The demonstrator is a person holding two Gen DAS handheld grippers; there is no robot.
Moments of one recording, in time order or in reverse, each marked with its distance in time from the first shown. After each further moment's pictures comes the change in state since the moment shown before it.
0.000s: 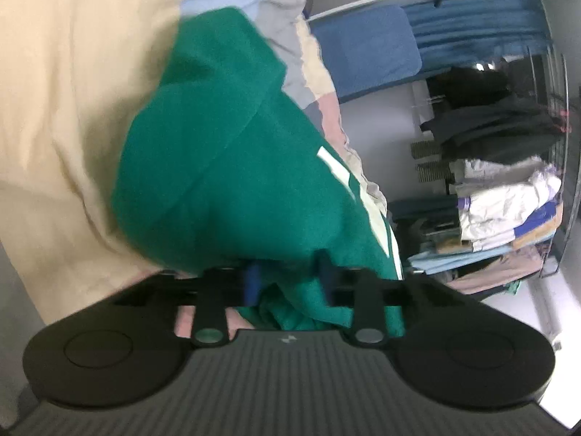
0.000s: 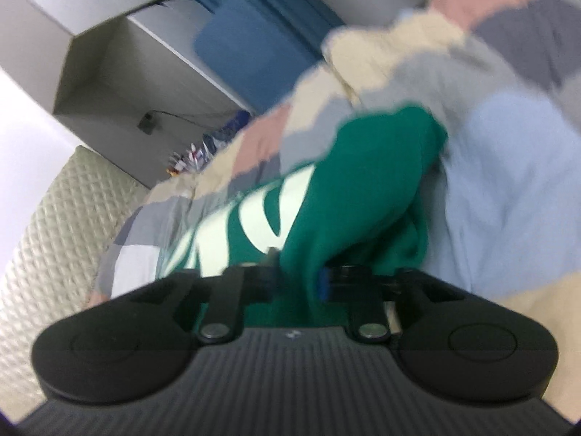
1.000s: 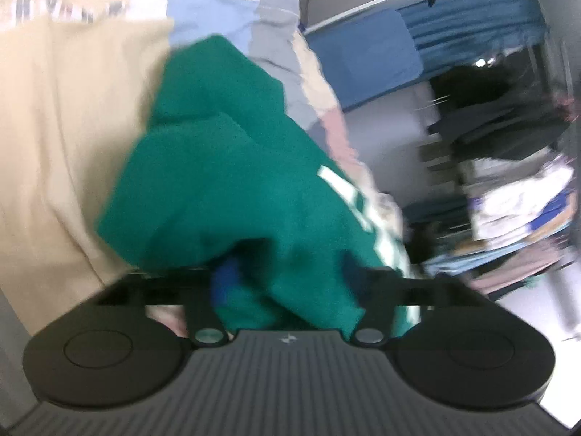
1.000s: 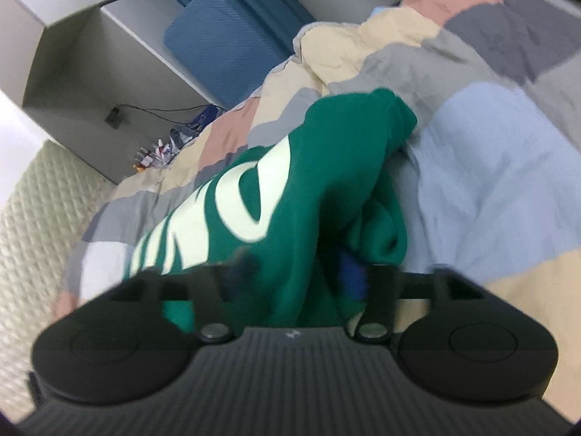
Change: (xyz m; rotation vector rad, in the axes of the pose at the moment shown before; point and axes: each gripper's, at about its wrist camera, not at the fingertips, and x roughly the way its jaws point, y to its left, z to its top) left arm 0.003 -0.001 0.016 0.025 -0.036 0.020; right arm 0.005 -0.007 -0.021 0.101 0.054 -0.109
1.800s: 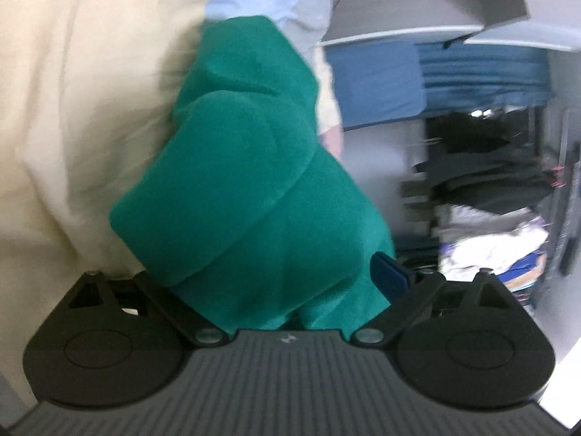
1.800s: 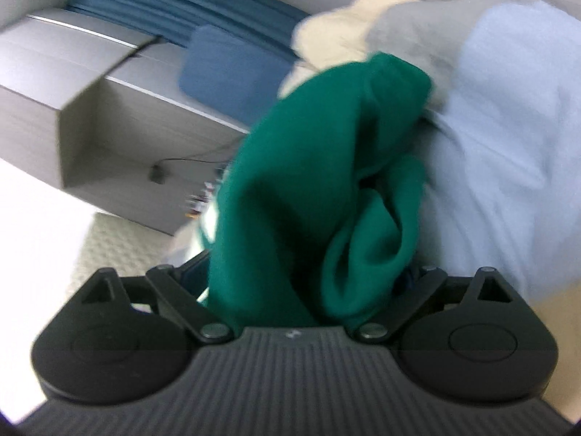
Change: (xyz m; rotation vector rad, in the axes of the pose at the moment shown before) left arm 0.032 0.035 0.004 -0.191 -0.049 -0.104; right arm 0.046 -0.030 0.013 0.212 -0.054 0.266
